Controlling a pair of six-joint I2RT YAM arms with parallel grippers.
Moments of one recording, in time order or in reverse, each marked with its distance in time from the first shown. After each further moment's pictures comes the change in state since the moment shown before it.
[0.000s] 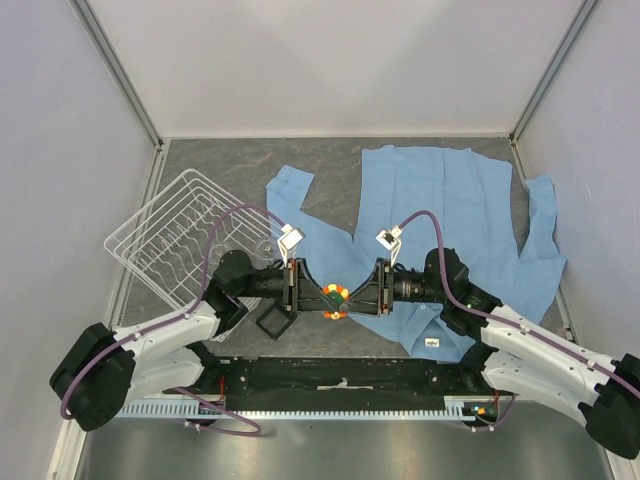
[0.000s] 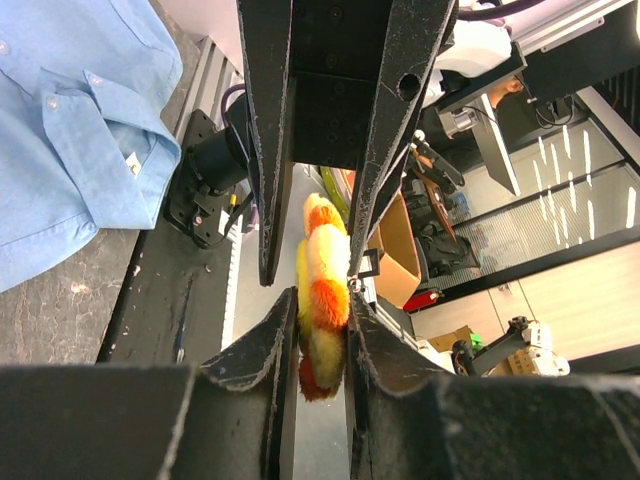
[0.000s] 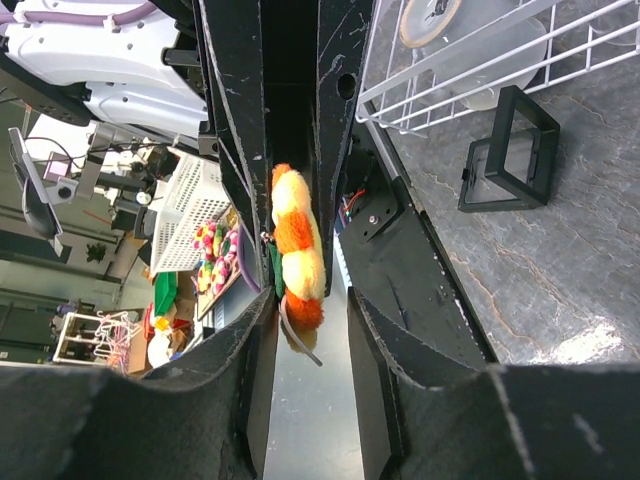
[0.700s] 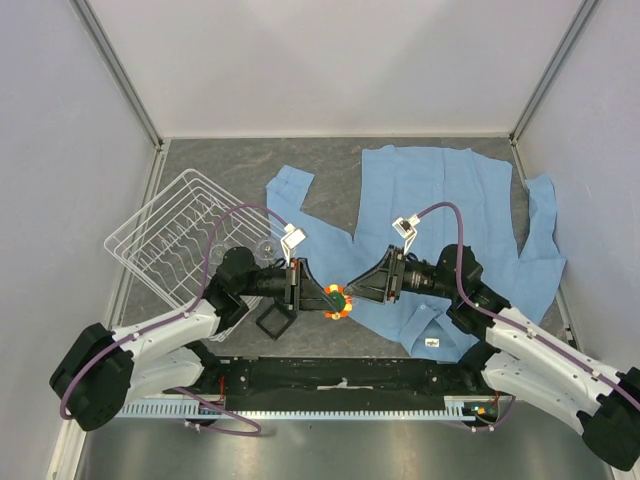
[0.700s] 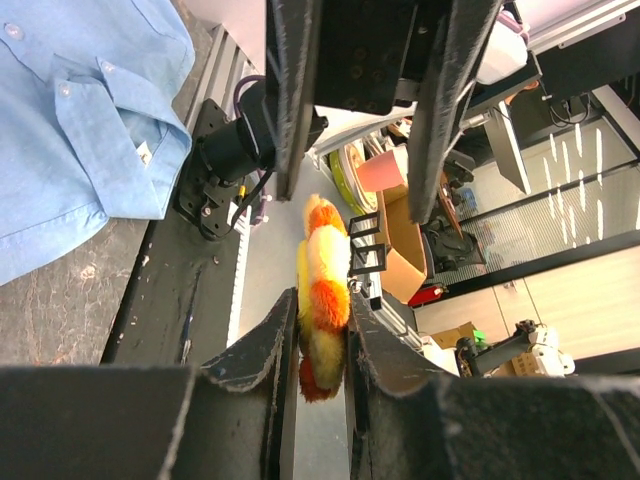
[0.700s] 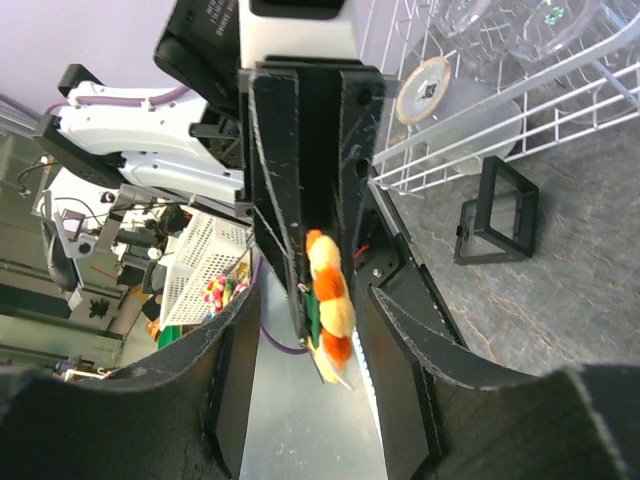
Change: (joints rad) left arm 0.001 -0.001 0.028 -0.088 0.002 0.040; right arm -0.078 -0.045 0.003 0.040 0.026 0.060
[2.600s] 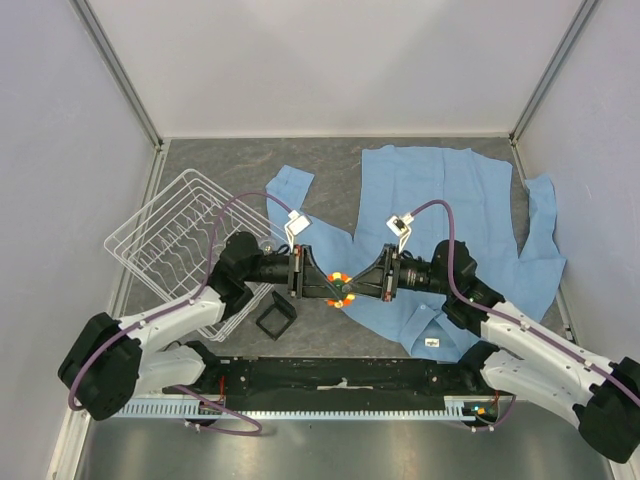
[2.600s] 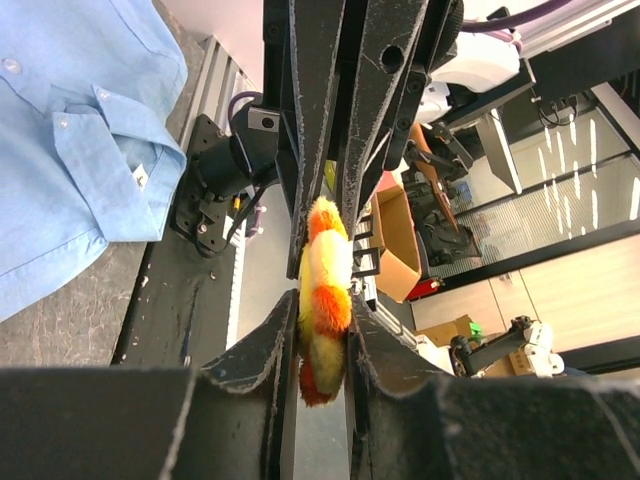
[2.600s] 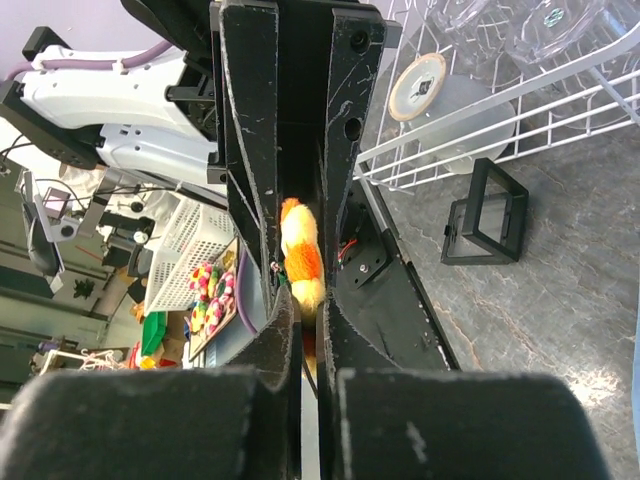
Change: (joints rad) left arm 0.028 0.084 0.098 0.011 0.056 -0.010; right arm 0.000 0.051 0.011 0.037 -0.040 -0.054
